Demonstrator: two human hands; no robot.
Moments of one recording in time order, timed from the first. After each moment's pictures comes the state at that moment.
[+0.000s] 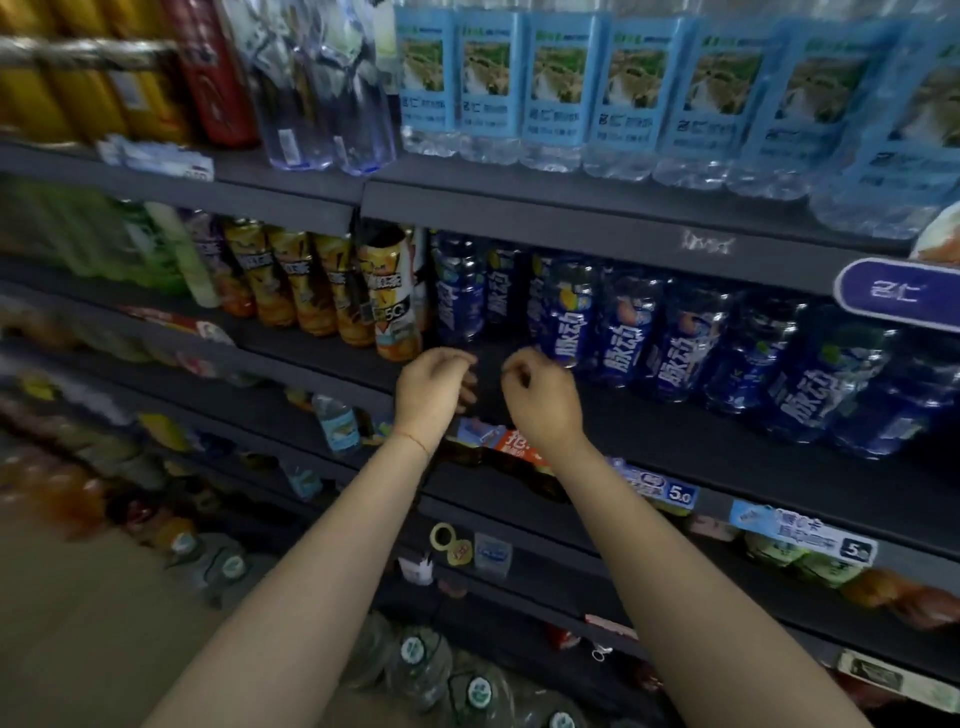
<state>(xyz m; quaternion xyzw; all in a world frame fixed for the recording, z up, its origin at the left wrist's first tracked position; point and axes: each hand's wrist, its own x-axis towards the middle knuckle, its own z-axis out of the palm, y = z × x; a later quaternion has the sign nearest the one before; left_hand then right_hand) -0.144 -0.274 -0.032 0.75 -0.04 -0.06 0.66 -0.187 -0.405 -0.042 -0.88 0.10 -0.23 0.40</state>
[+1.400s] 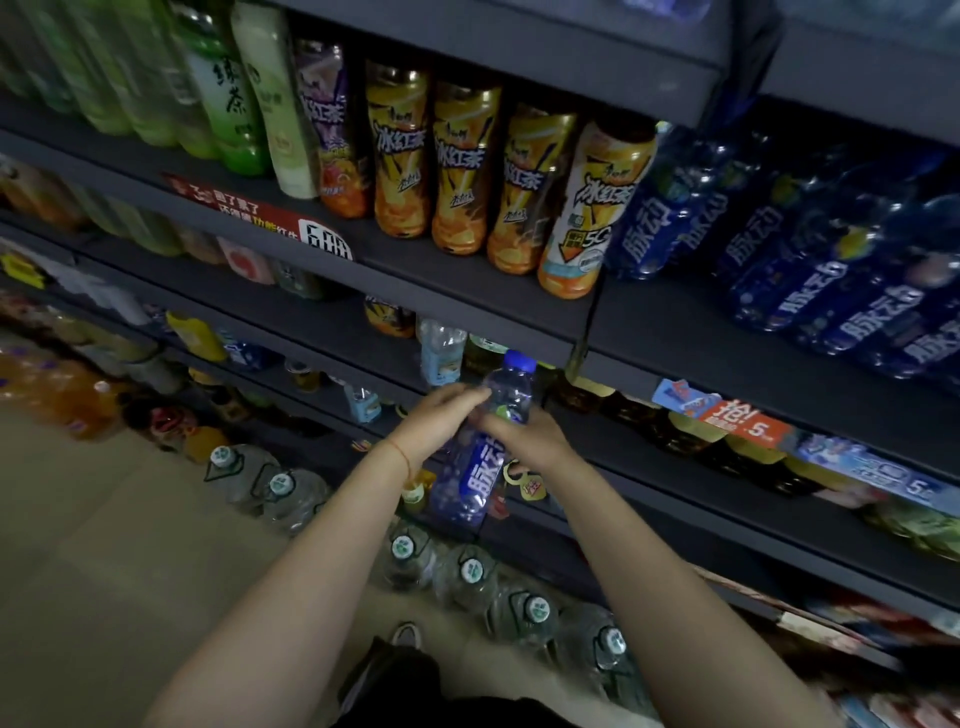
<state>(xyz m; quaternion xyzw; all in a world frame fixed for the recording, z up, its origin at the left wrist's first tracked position) -0.067 -0.078 -0.149 0.74 -0.02 -0.33 0.59 -0.122 -0.215 -0.155 -0.77 0.27 0.13 0.56</state>
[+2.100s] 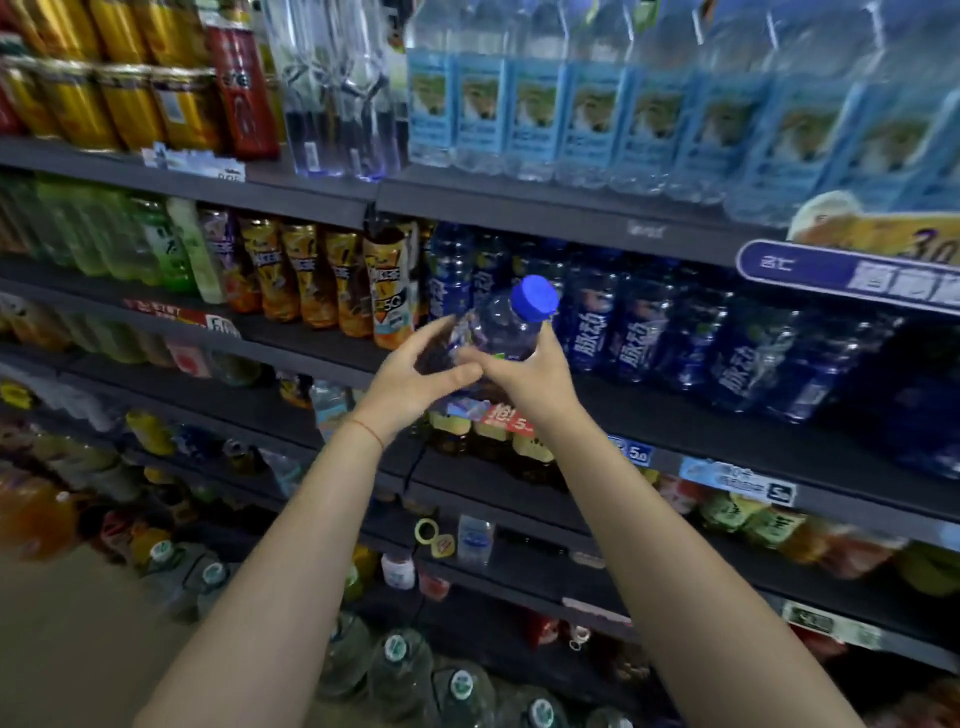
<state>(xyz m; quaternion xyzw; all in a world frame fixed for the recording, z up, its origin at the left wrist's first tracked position) -0.188 -0.225 -0.011 0.73 -0.24 -0.11 0.63 -0.265 -0.379 0.015 -0.73 0.07 -0.21 0.65</state>
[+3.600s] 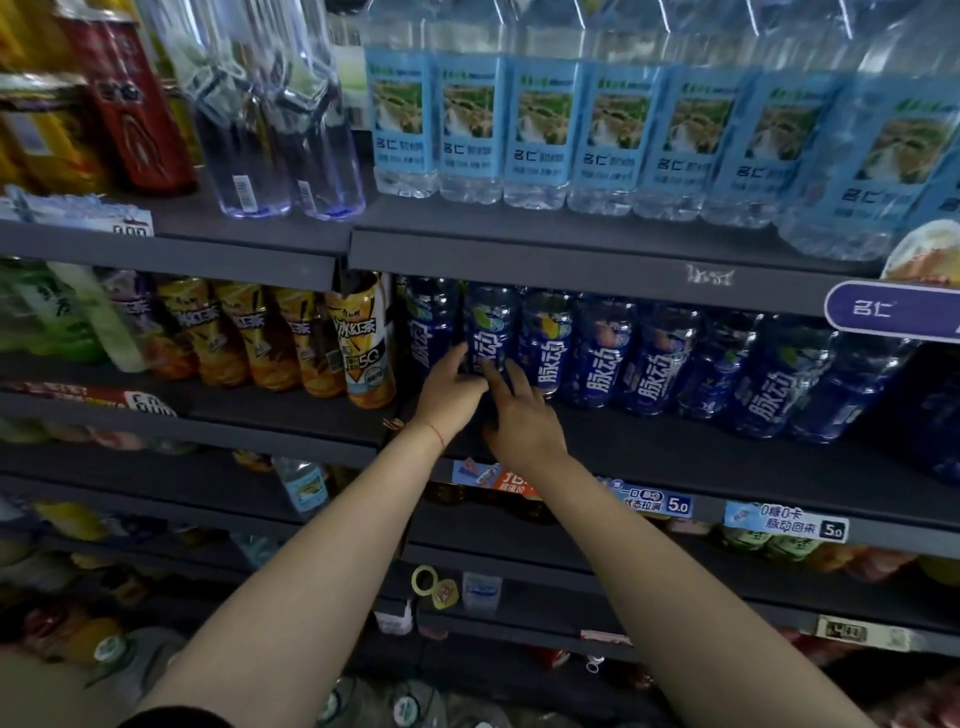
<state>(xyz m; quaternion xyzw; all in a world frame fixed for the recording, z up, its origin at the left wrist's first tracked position) -0.068 -0.317 -0.040 0.79 -0.17 -0.16 0.57 -0.159 -0.404 -0.047 -0.97 0.16 -0.05 0.16</state>
